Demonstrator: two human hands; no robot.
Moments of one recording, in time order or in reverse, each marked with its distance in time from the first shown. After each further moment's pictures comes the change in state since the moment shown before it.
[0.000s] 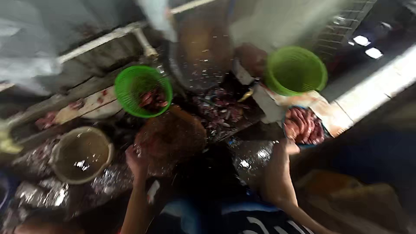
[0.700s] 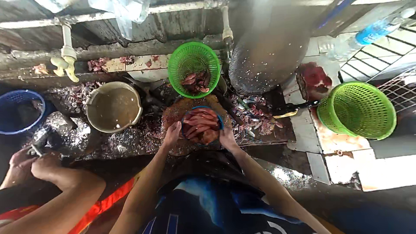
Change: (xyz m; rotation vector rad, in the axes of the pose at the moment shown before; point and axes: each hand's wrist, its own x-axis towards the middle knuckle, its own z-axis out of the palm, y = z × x) left_hand 0.003 -0.001 0.020 -0.588 -0.432 -0.337; right_hand -0.171 0.073 0.247 -0.716 -0.958 -1.039
